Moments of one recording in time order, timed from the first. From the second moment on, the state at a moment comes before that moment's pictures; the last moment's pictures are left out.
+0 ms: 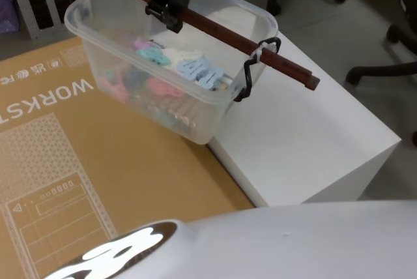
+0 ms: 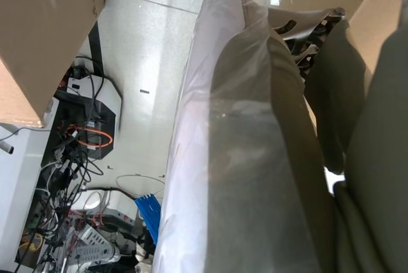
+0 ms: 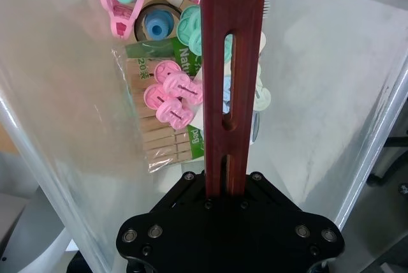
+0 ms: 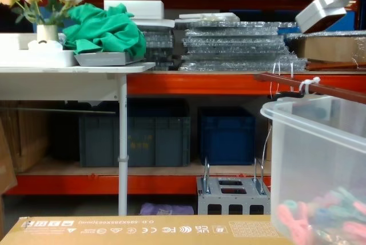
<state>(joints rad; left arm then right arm) -1.47 0.97 1.56 -0.90 0.05 0.15 -1.47 1.52 0.65 -1.46 -1.42 -0.20 0.24 1.59</state>
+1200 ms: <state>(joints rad) -1.47 0.97 1.56 -0.90 0.05 0.15 -1.47 1.47 0.82 -1.38 -1.55 -0.24 0.45 1.61</state>
